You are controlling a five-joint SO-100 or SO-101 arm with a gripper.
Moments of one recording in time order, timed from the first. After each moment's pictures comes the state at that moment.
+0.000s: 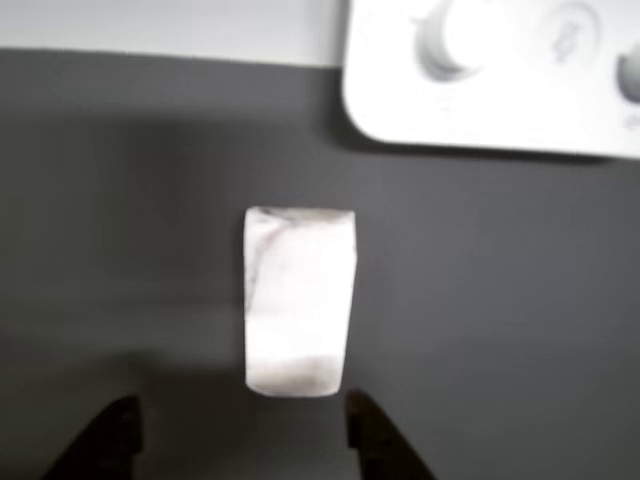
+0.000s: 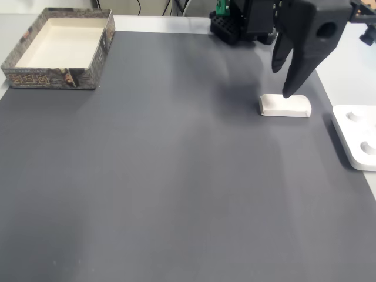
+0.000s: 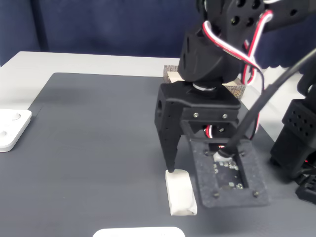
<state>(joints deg) 1.4 99.9 117.3 72.6 88.5</state>
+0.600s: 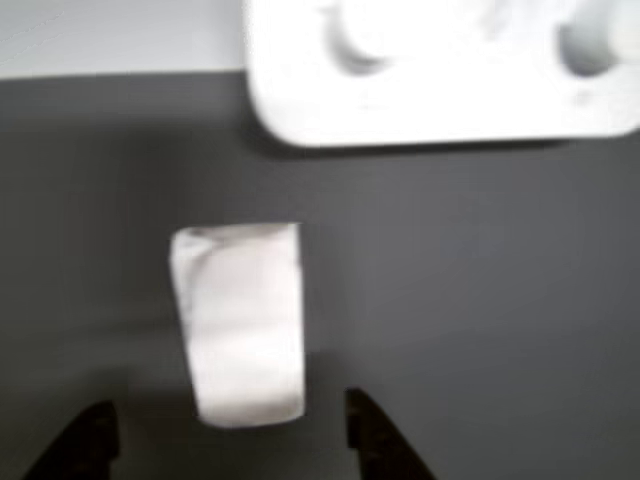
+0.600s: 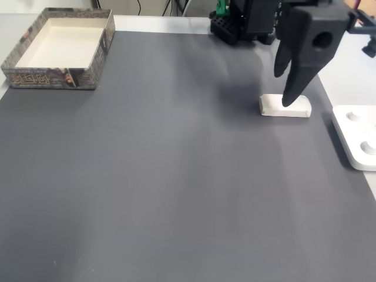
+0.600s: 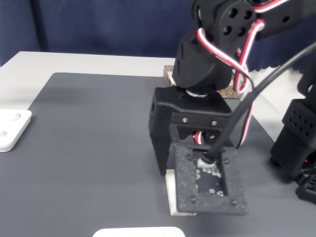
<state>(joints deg) 1.4 96.6 117.2 66.4 83.8</state>
